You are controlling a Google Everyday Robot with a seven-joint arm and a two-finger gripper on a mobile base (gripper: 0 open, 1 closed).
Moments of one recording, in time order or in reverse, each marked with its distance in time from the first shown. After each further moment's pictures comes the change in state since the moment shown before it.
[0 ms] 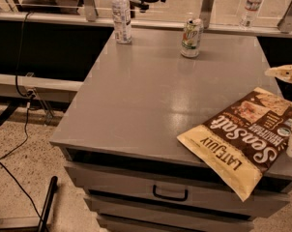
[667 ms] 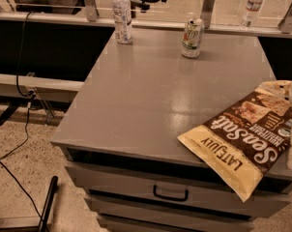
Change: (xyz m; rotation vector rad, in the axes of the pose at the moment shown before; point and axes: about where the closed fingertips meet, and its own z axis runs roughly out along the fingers) arm 0.007 0.018 0.026 -0.041 -0.022 -0.076
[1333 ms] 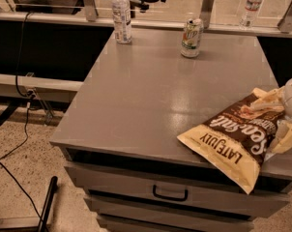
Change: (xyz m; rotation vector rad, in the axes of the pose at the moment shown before) arm -0.007 -0.001 0.014 -0.012 -0.049 -0.032
